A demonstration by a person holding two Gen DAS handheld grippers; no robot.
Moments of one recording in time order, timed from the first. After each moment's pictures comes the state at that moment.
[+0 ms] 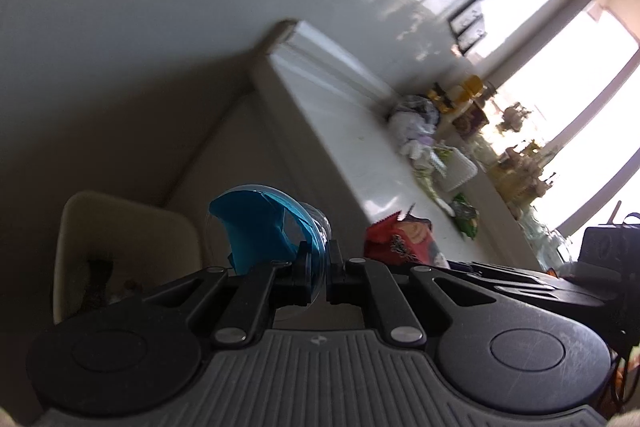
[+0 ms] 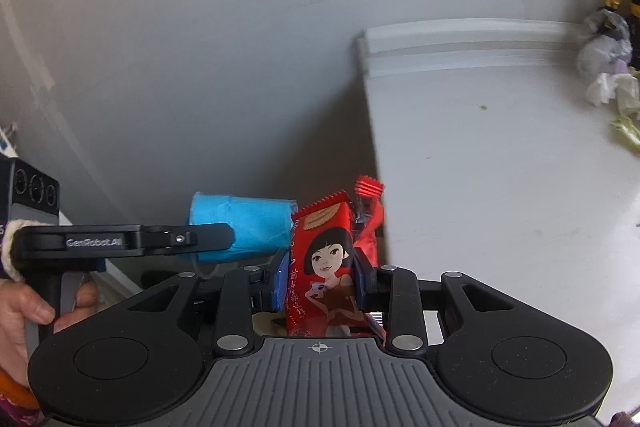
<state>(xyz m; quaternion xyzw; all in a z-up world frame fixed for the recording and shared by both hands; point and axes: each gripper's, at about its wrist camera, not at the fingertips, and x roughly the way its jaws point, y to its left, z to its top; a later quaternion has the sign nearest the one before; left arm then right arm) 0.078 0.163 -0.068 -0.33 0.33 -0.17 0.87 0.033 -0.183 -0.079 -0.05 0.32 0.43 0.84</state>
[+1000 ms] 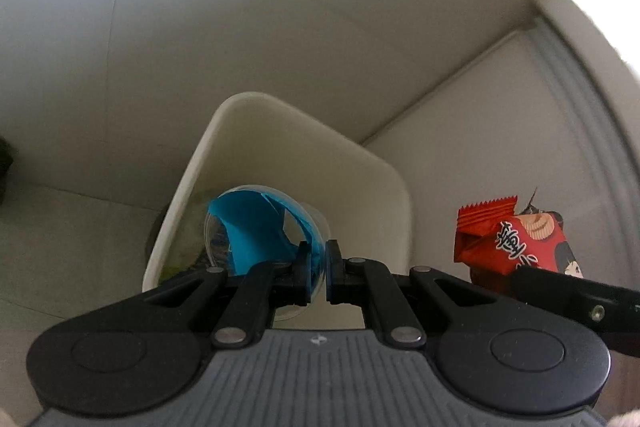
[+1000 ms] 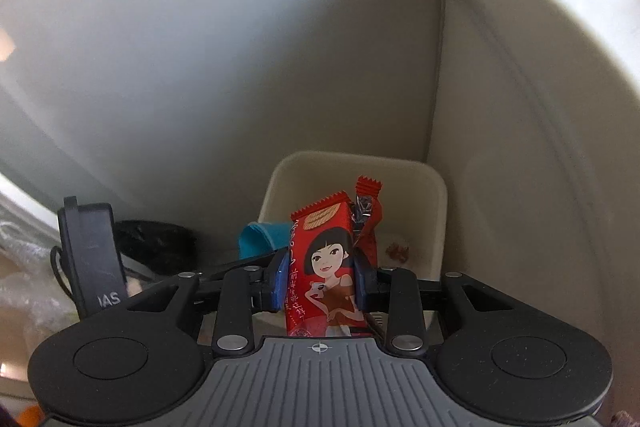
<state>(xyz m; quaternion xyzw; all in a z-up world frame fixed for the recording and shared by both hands) 0.150 0.182 -0.239 -0.35 0.44 0.04 0.83 0.088 -0.022 -0.200 -0.10 0.44 0.36 0.82</state>
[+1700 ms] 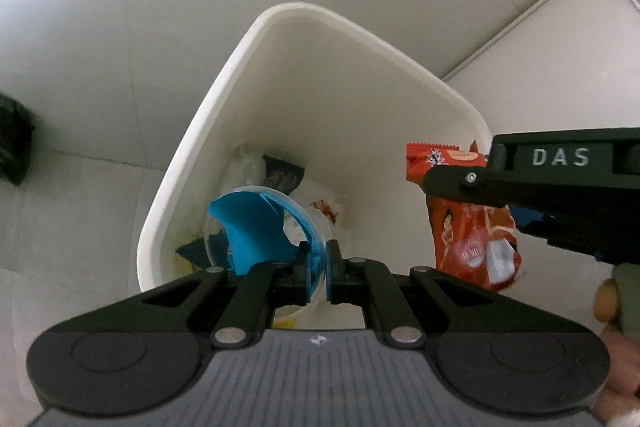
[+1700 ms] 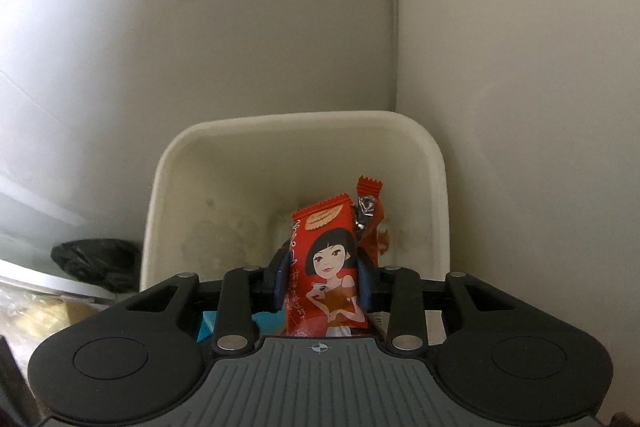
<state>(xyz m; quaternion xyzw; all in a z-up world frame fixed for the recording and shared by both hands) 0.141 0.175 -0.303 -0.32 0.49 0.09 0.80 0.158 0.016 -0.321 -0.08 0.50 0.30 0.81</state>
